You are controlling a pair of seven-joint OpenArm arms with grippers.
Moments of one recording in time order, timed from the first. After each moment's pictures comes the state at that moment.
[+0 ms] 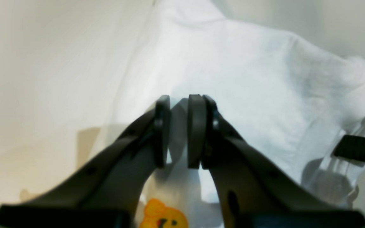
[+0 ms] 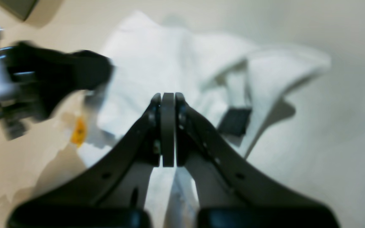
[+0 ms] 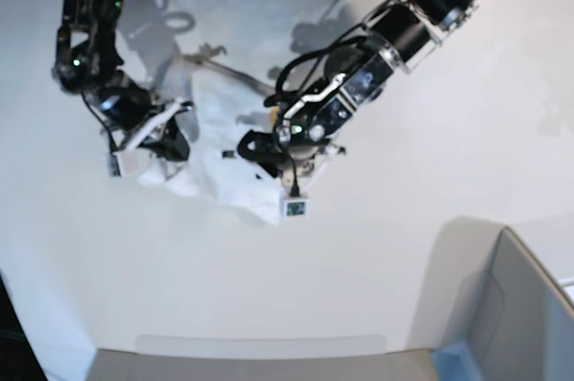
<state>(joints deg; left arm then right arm) -21.5 -5.0 46.0 88.0 -28.9 46.5 50.1 -6.8 11.1 9.5 104.2 38.3 16.9 -50.8</state>
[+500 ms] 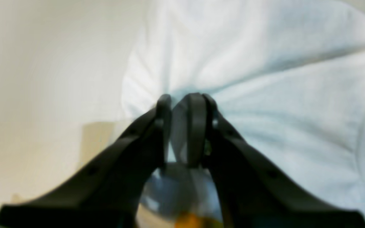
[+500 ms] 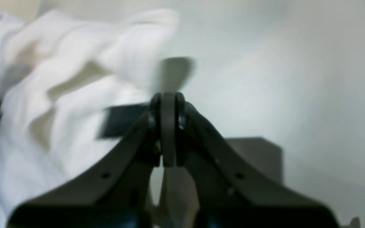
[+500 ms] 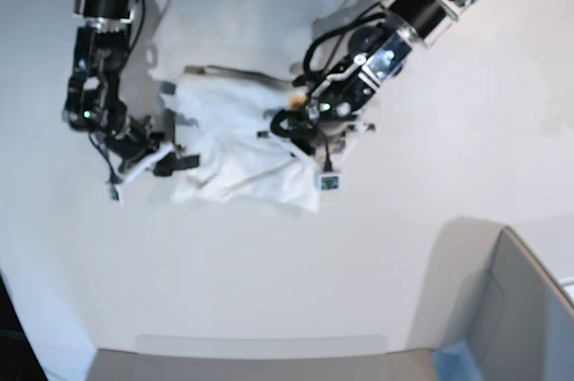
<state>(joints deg) -12.2 -10.9 41.9 90.2 -27.6 45.9 47.5 7.8 10.2 10.9 80.9 29.2 17.1 -50.7</state>
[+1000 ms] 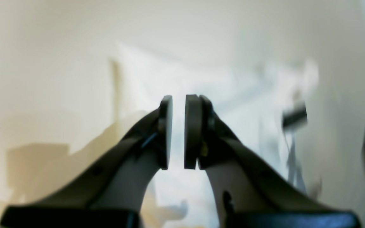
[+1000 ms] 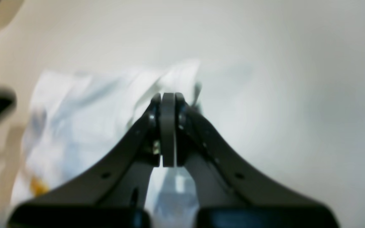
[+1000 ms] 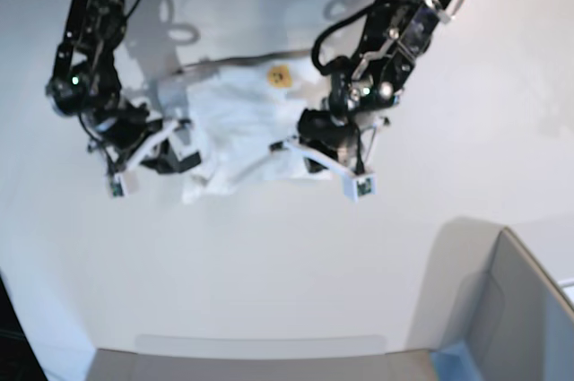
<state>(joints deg) -8.1 -11.4 32.4 108.6 -28.4 46.3 50.0 -2.0 8.8 10.9 113.2 30.1 17.4 -65.7</state>
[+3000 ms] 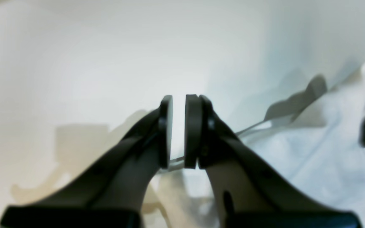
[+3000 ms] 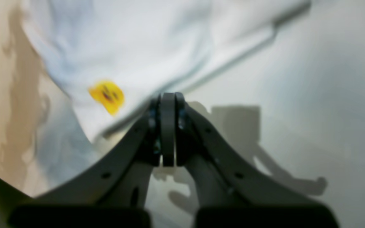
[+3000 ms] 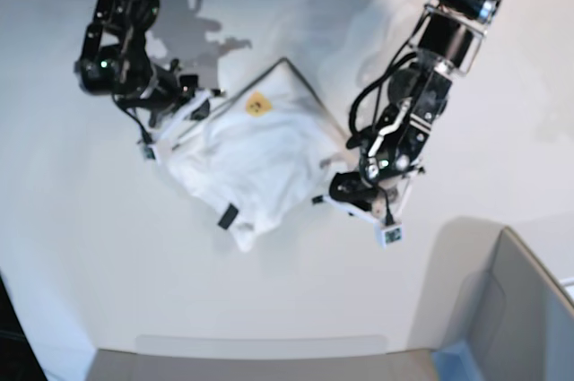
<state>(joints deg) -20.1 -13.2 28.5 84.9 -28.8 39.5 47.7 -6.0 0.6 10.4 113.6 26.9 6.2 -83.1</state>
